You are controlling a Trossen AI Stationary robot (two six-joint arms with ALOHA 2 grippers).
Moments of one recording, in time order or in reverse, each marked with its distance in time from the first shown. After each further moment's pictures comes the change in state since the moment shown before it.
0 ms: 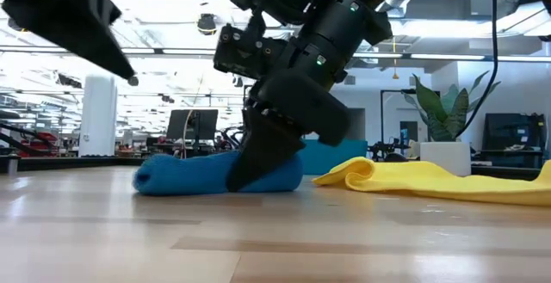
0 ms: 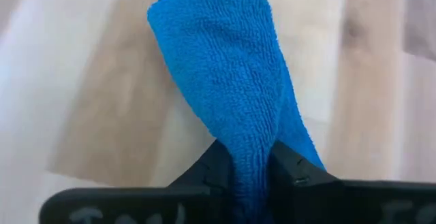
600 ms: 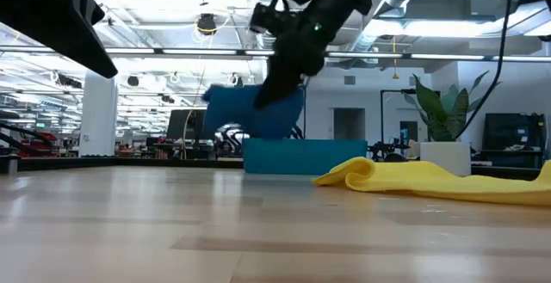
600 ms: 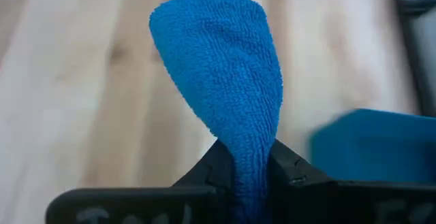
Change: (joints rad) left arm -0.044 -0.020 0.000 -0.091 0.000 -0.142; right arm -0.267 -0.263 -0.002 -0.151 -0.002 -0.182
